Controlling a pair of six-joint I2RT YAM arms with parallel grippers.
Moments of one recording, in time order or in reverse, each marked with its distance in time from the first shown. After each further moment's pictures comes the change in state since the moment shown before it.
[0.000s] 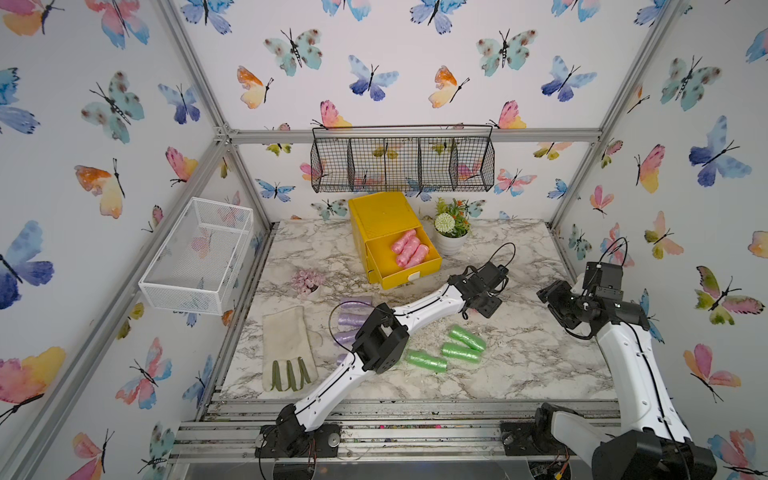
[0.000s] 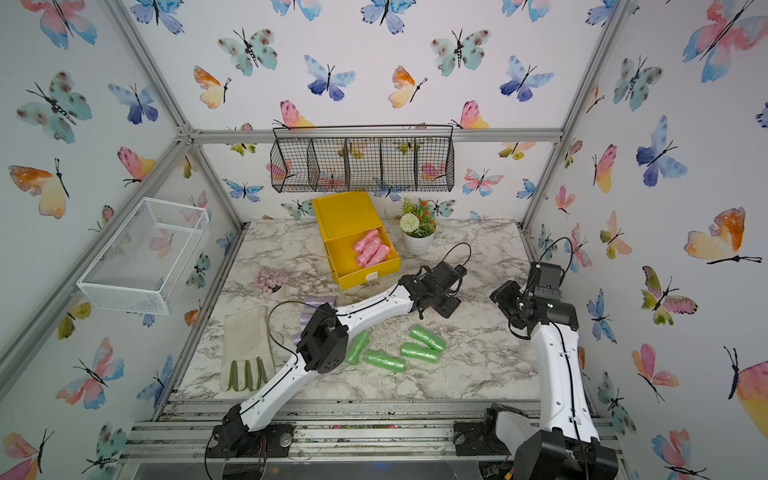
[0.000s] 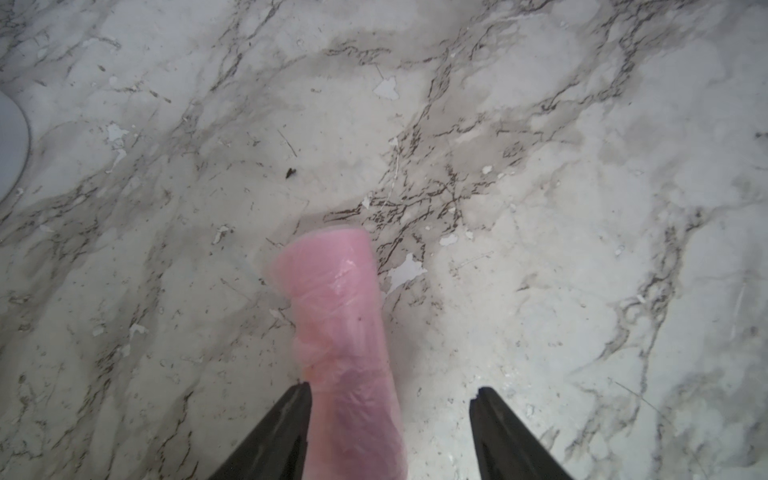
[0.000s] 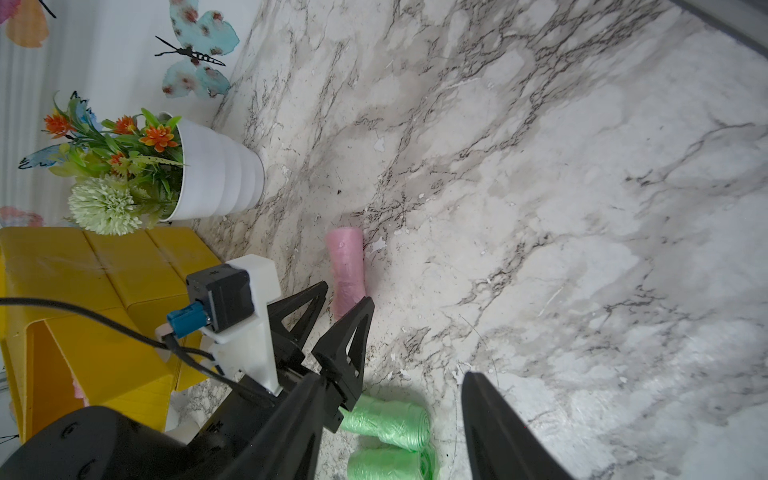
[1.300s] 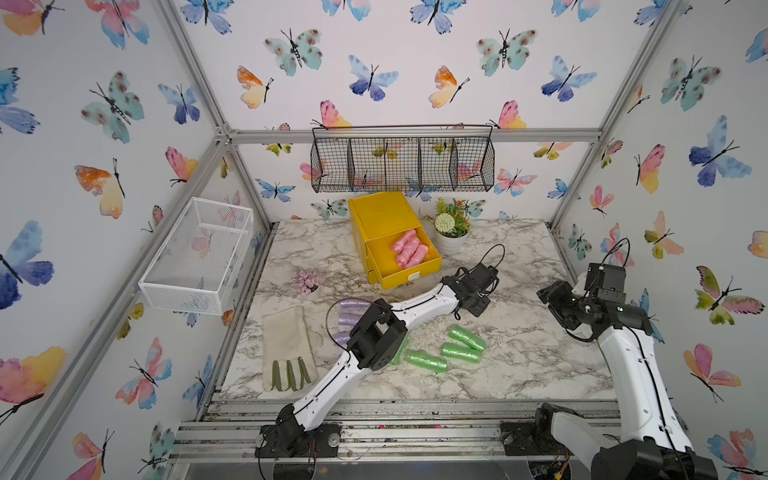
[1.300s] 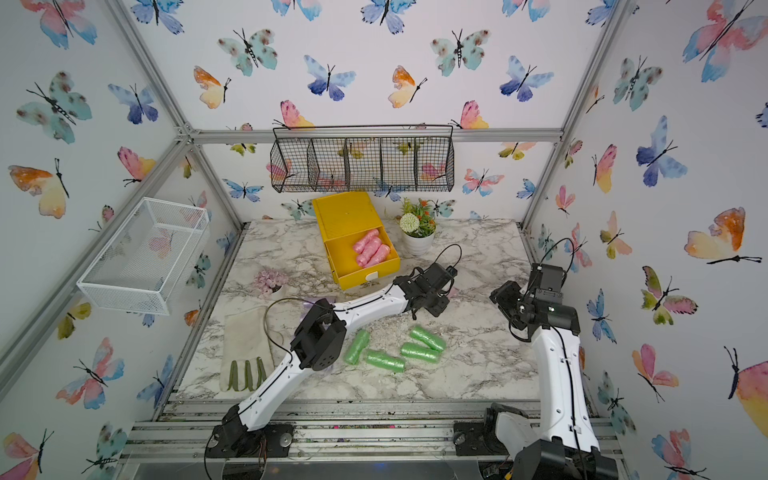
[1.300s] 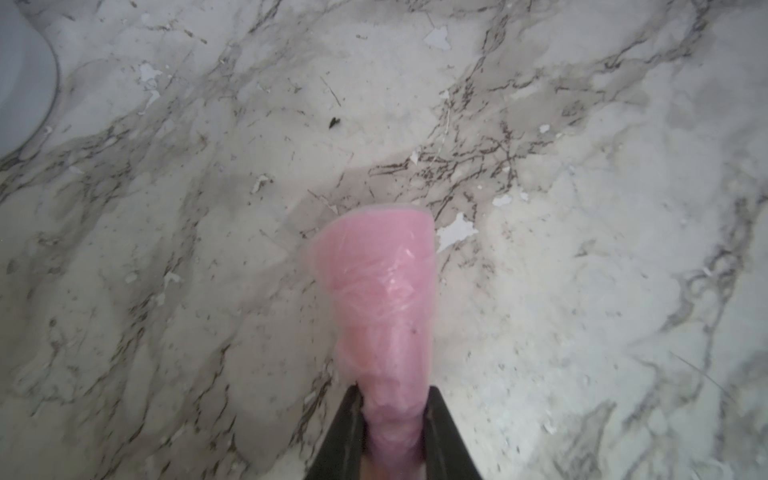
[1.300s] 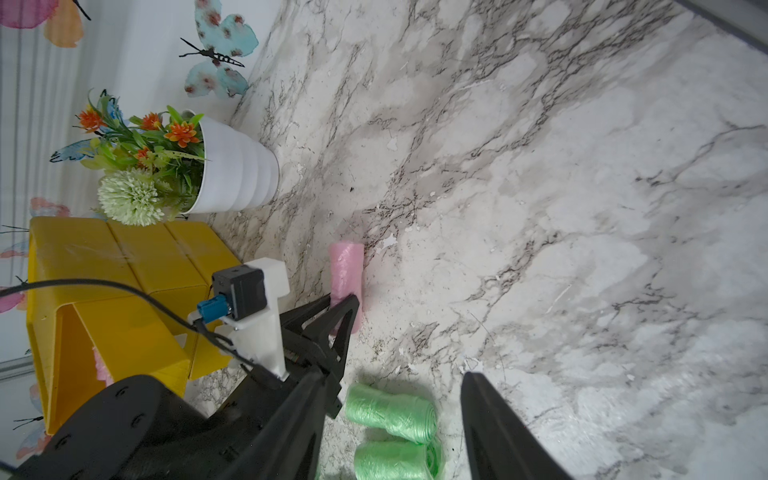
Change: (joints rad) left arm 0.024 -0.159 -0.235 0.060 0.019 -0.044; right arm 0.000 -0.039 0.000 -0.005 -0.026 0.000
